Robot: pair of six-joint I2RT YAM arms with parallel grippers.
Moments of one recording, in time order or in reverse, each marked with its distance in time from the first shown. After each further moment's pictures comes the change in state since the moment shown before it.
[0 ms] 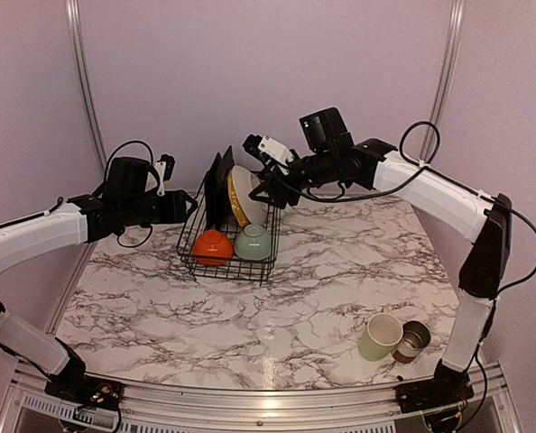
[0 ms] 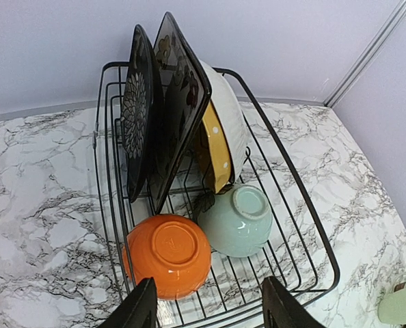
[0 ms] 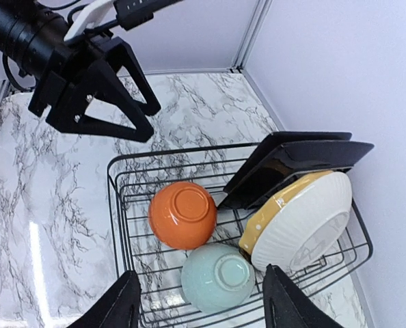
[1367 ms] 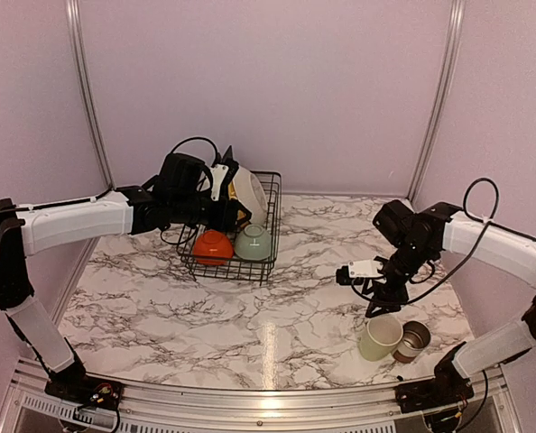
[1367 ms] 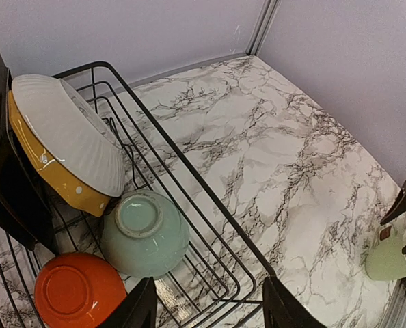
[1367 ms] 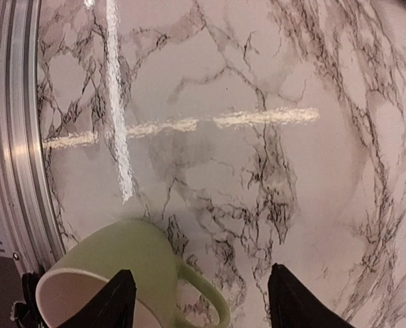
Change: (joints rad) left arm -0.199 0.255 0.242 0.002 0.100 0.173; right arm -0.239 -0.574 -0.882 -0.523 0.059 -0.469
